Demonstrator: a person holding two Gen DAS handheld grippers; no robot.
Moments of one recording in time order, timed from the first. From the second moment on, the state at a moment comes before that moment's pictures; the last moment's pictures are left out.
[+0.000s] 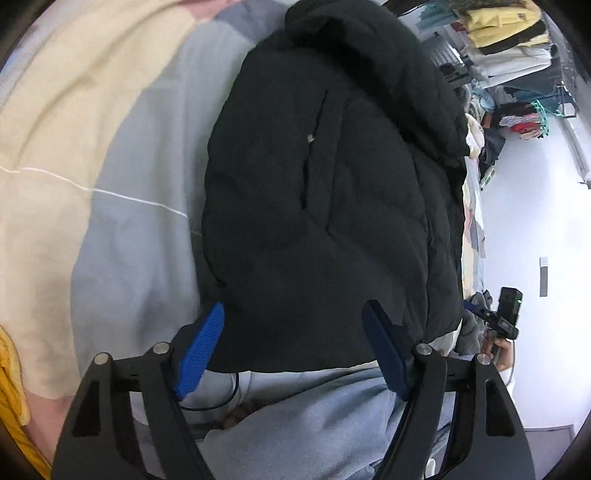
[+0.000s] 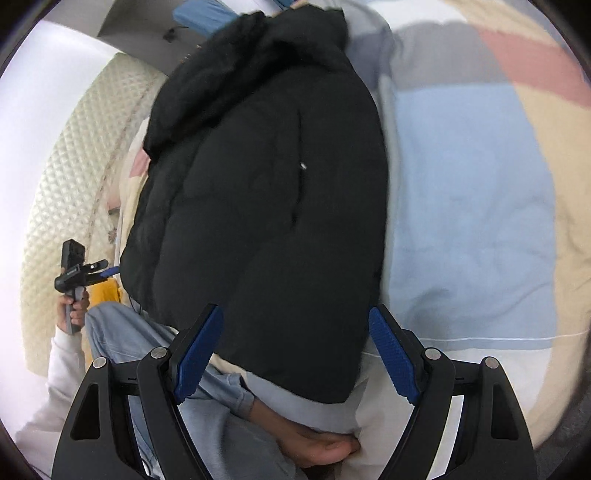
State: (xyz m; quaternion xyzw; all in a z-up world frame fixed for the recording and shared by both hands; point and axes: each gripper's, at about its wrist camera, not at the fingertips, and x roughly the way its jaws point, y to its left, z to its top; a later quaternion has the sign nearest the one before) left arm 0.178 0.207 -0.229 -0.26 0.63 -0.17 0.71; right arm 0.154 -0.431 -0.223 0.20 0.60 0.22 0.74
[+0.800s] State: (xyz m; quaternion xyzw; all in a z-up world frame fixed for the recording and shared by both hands) left arm 0.207 0.182 -0.260 -0.24 0.70 -0.17 0.65; right arm 0.168 -0.406 -0.229 0.20 0.59 0.36 0.70
